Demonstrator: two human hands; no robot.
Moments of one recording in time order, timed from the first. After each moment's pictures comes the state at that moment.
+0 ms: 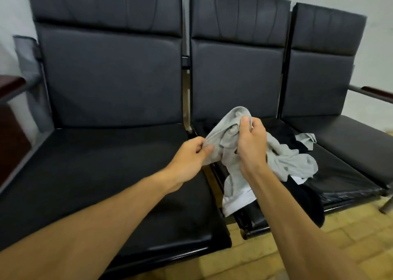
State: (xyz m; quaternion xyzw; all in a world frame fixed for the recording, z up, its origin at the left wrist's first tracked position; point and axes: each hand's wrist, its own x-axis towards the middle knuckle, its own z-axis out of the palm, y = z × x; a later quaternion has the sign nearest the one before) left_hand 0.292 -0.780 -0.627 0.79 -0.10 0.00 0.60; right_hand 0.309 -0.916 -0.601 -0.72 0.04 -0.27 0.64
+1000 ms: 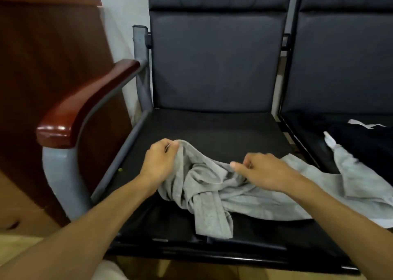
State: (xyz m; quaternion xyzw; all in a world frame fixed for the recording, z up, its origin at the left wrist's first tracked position) left_hand 0.243 -0.541 -0.686 0.85 0.21 0.18 0.45; right_hand 0.300 -0.770 -0.663 -0.96 -0.20 0.13 0.15
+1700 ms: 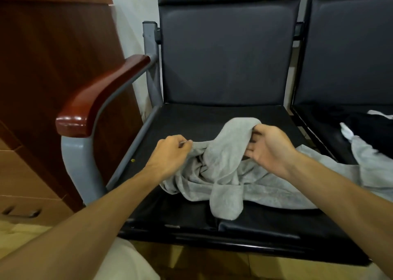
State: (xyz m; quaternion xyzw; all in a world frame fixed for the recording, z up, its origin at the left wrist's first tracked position) left_hand 0.232 -0.534 -0.682 0.93 0.14 0.12 0.32; right_hand 0.308 -0.743 -0.663 -0.55 -0.03 0.24 0.80
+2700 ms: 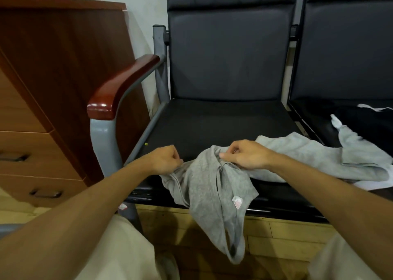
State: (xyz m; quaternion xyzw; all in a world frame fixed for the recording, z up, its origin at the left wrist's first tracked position) left_hand 0.174 -0.520 -0.683 0.96 0.13 -0.11 0.21; right_hand 0.264 -0.741 -0.681 -0.91 -0.25 0.20 0.26
